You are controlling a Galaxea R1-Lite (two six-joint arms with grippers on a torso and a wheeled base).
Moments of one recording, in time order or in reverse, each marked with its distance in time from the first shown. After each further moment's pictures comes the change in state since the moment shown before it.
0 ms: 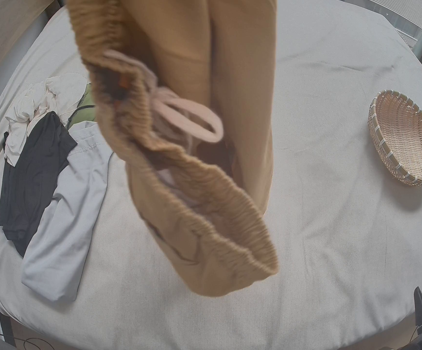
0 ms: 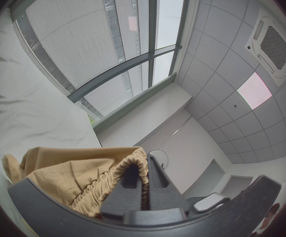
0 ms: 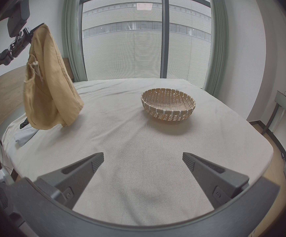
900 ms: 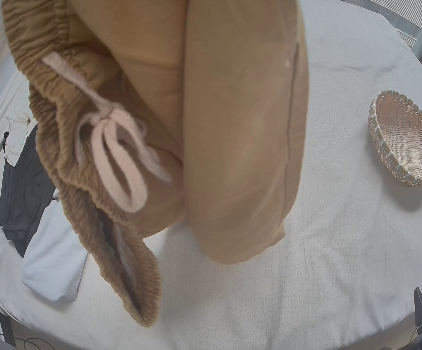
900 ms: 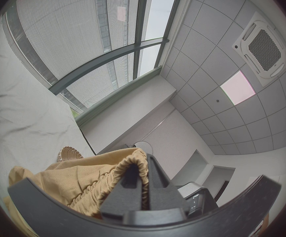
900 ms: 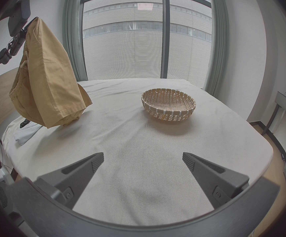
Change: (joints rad) left arm -0.057 -0.004 0.020 -0.012 -0.147 0.003; right arm -0.002 0.000 0.000 0.000 0.004 -0.006
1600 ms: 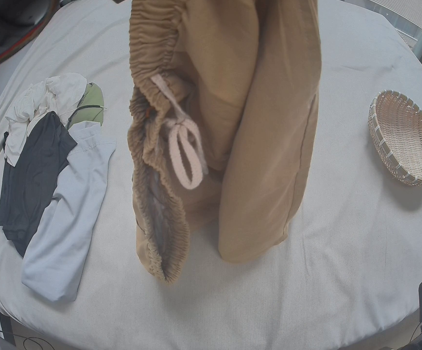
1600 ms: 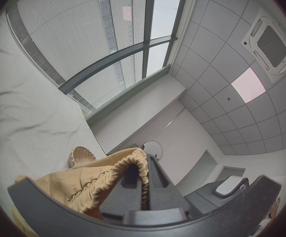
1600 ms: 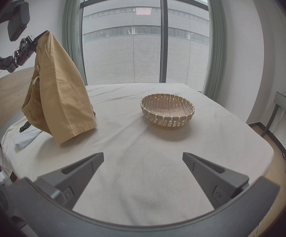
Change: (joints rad) left arm 0.071 0.151 0.025 -0.141 0.009 0.008; right arm -0.001 0.000 -0.013 -0.057 -0.005 0.011
